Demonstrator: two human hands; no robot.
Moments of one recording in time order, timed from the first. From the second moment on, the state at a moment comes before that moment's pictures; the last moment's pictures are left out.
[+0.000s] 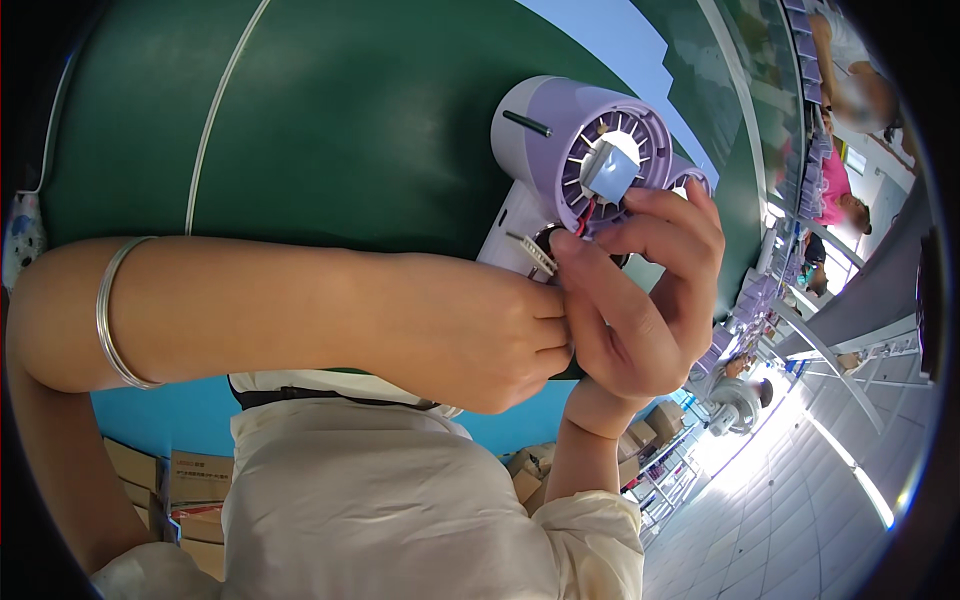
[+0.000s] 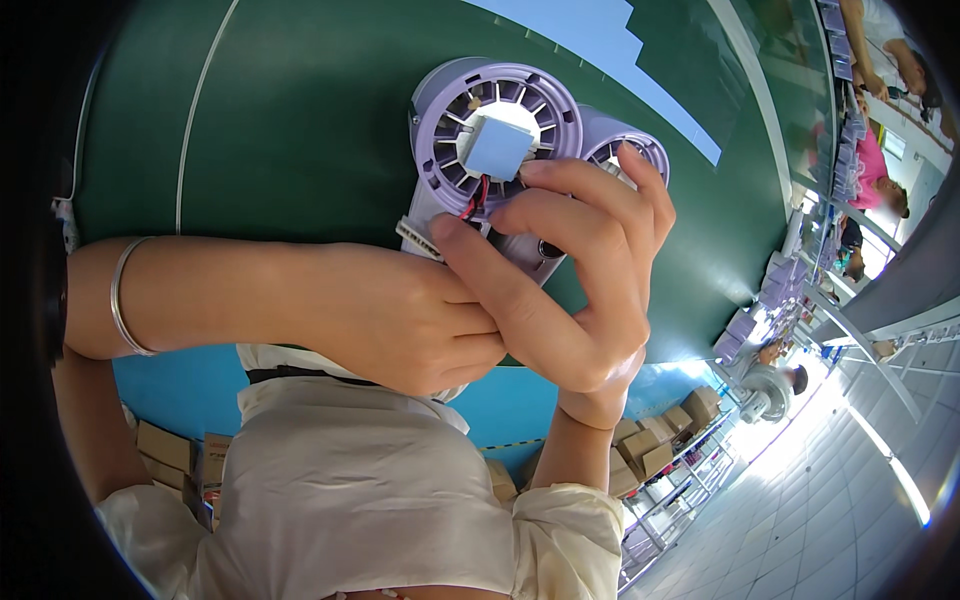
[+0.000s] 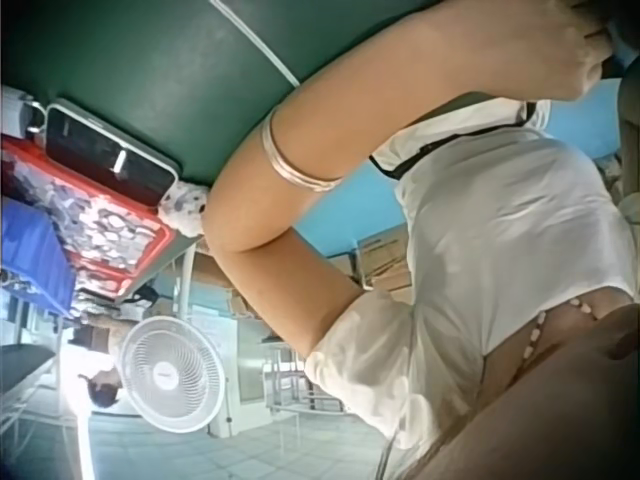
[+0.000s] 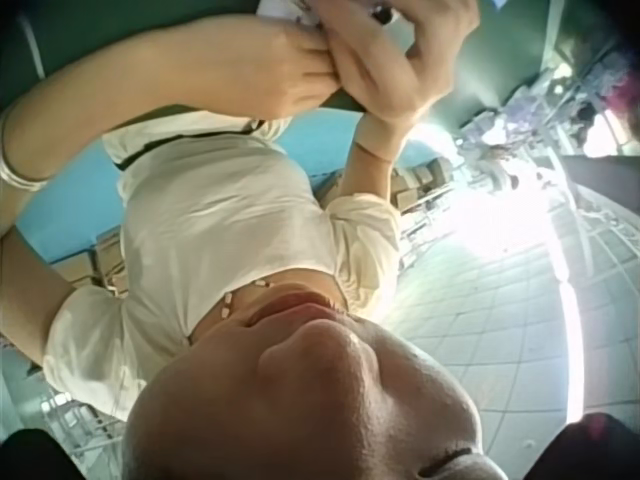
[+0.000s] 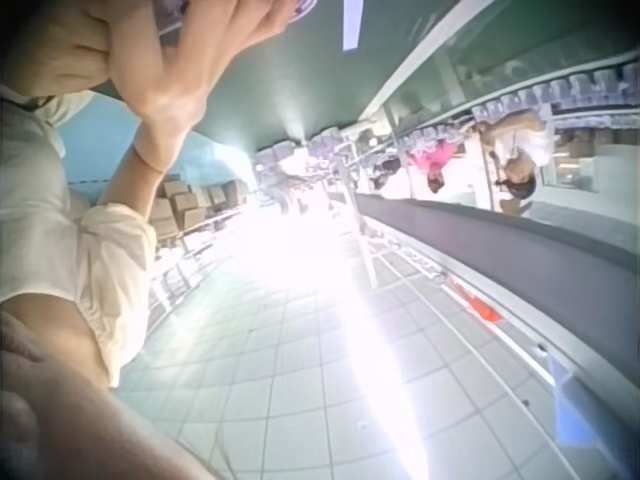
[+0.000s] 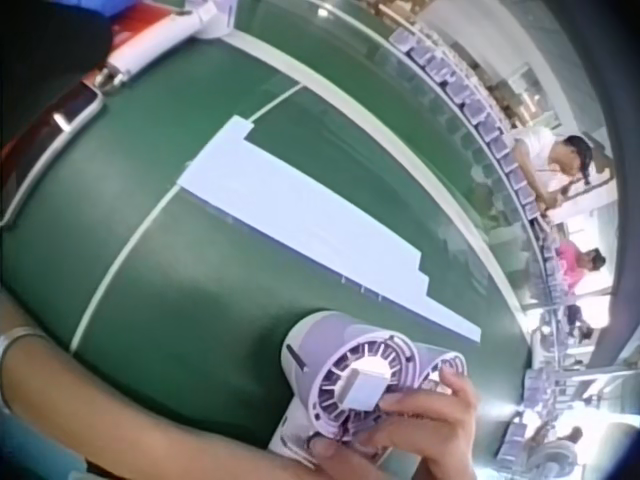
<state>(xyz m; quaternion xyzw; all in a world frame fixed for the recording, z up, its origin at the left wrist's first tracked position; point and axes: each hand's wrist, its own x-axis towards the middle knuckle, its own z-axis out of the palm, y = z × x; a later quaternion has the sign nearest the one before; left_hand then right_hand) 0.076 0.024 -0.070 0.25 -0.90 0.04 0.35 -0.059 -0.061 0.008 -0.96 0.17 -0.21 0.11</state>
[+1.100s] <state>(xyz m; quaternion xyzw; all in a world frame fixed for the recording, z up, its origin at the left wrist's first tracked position) 0.075 0.023 -0.071 0.26 -0.88 0.03 0.39 -0.067 -0.064 -0.006 -0.88 0.21 -0.36 0.21</state>
